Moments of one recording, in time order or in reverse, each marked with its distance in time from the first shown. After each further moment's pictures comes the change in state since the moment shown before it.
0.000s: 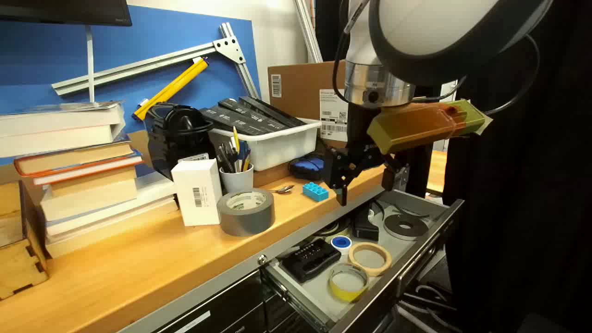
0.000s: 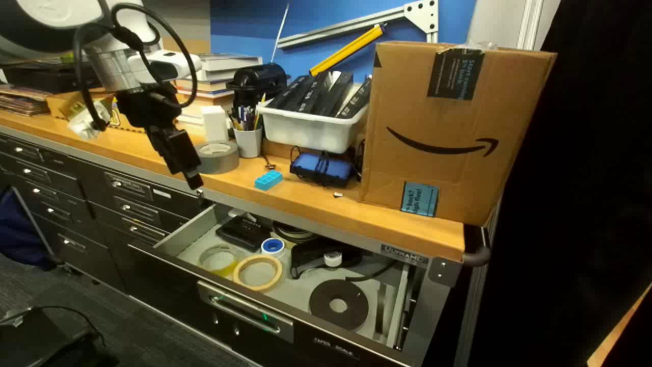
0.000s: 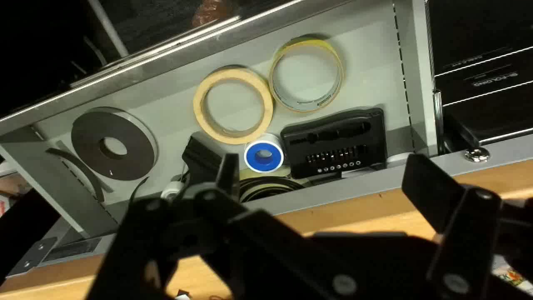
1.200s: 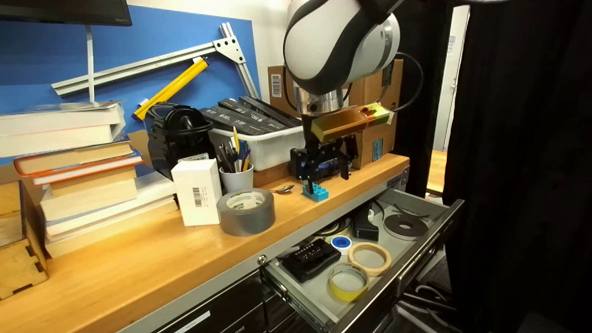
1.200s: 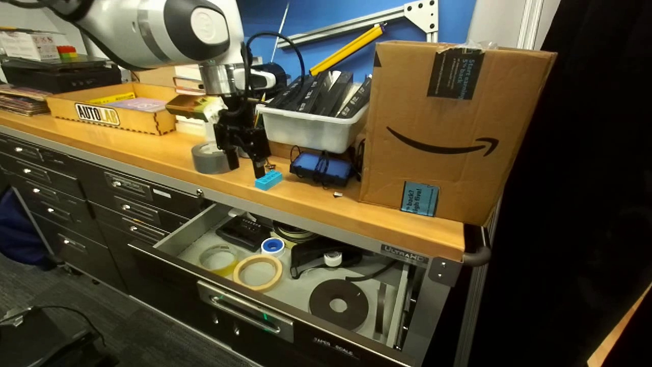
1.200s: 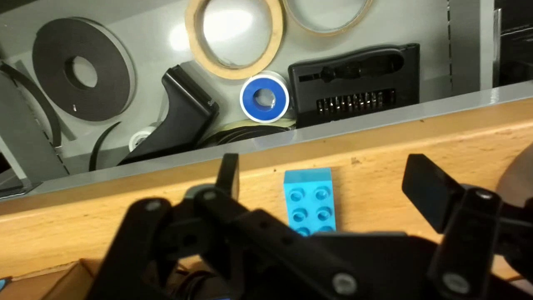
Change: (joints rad) arm 0.008 0.512 -0.083 0.467 -0.125 -0.115 -0.077
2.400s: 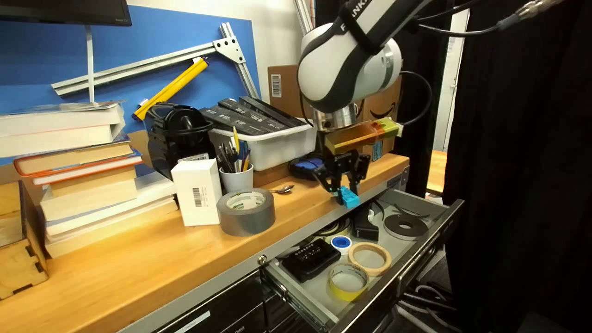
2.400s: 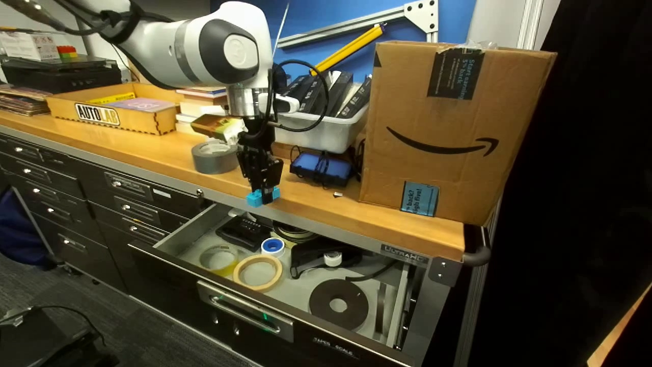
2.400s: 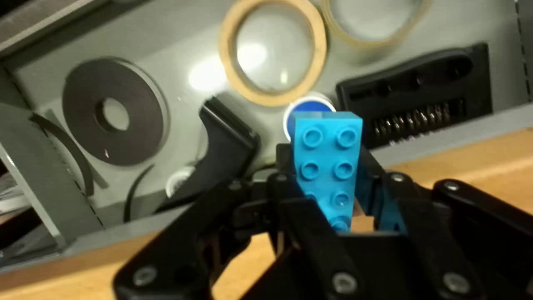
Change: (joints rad) arm 0.053 0.078 -0.140 0.018 0.003 -0.039 0.025
